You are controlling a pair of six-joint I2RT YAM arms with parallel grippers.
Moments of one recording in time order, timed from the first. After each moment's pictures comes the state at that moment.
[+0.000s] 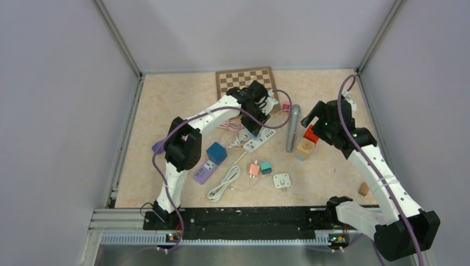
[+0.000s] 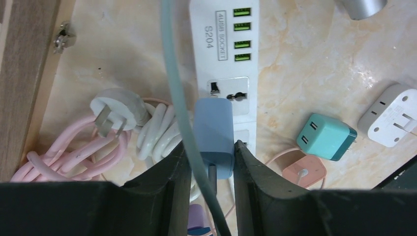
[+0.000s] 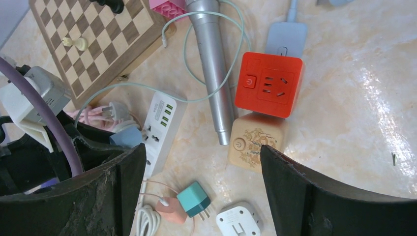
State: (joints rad) left arm -0.70 2.15 1.92 -0.94 0.20 0.14; right arm 0.27 1.02 0.97 -0.65 0.16 0.78
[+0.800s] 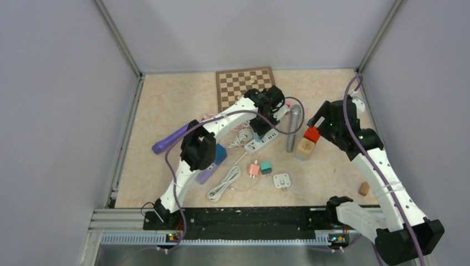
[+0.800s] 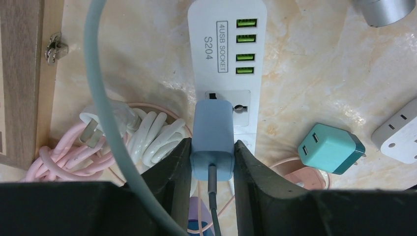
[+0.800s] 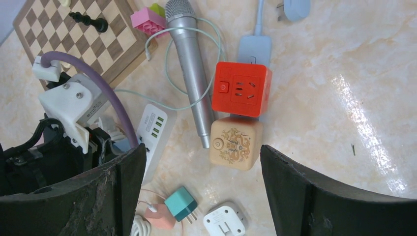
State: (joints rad) left arm -0.80 2.32 2.17 -1.12 0.03 0.13; right arm 0.27 0.98 1.02 -0.76 0.27 0.77
